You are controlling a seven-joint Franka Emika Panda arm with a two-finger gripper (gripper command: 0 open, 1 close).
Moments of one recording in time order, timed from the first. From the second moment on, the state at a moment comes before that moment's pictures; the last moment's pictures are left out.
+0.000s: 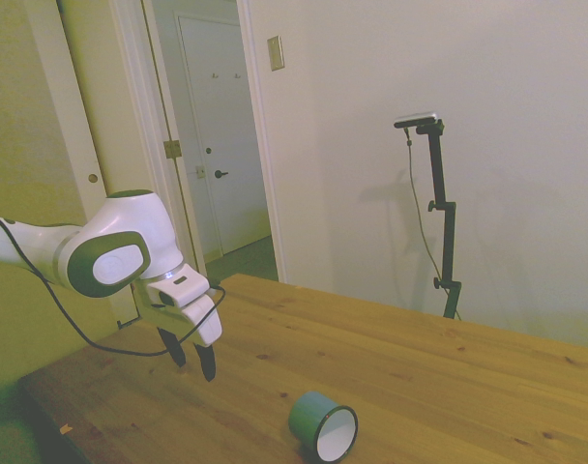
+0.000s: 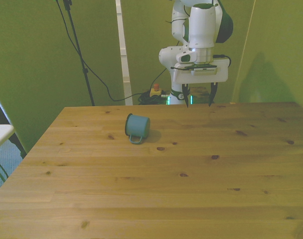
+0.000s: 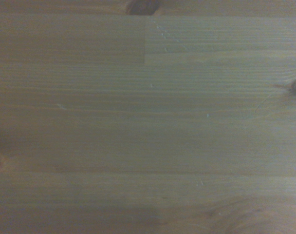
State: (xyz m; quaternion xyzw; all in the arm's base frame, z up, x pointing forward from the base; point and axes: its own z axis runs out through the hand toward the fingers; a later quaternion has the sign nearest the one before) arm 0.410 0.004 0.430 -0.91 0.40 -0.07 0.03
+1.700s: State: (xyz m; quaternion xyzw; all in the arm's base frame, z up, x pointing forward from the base) arm 0.436 -0.328 0.415 -0.86 0.47 -0.03 0.21
